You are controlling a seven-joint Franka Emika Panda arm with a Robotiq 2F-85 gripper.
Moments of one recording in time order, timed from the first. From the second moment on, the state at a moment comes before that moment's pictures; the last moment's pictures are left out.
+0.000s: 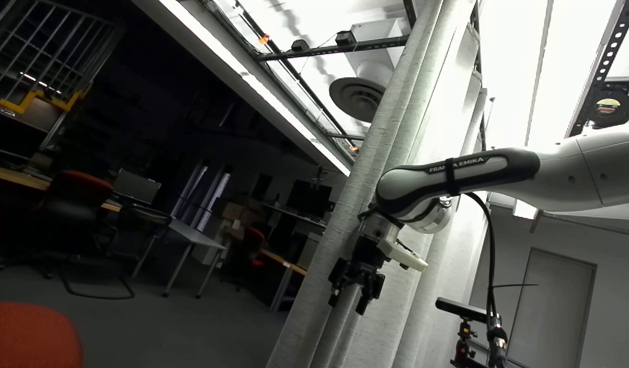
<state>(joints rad) -0.13 -0.08 -0.13 -2.04 -0.03 2.02 0.02</state>
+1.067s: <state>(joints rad) -0.16 -0.09 -0.18 -2.04 -0.02 2.27 -0.01</state>
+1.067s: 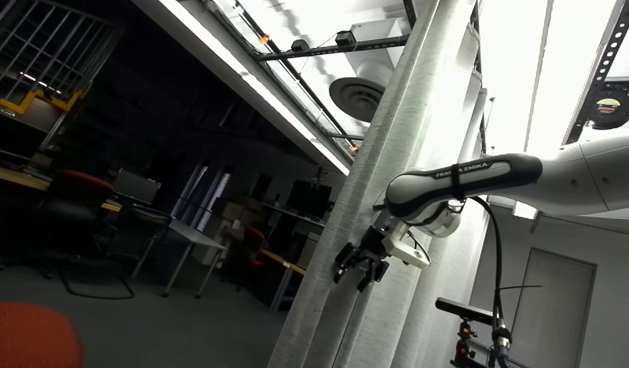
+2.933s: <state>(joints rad) -0.08 -0.20 -0.18 -2.00 0.35 2.77 -0.24</state>
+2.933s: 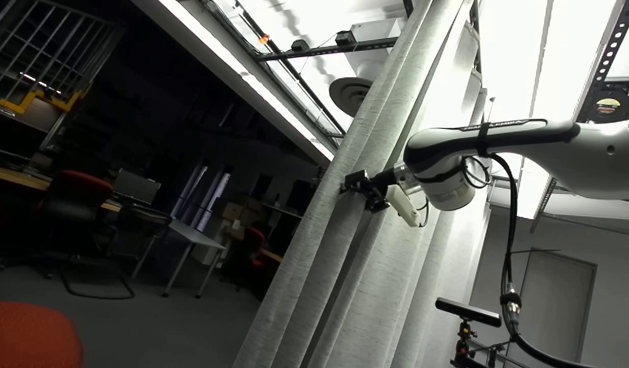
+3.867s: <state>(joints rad) -0.07 -0.18 -0.17 -1.95 0.47 2.83 -0.31</state>
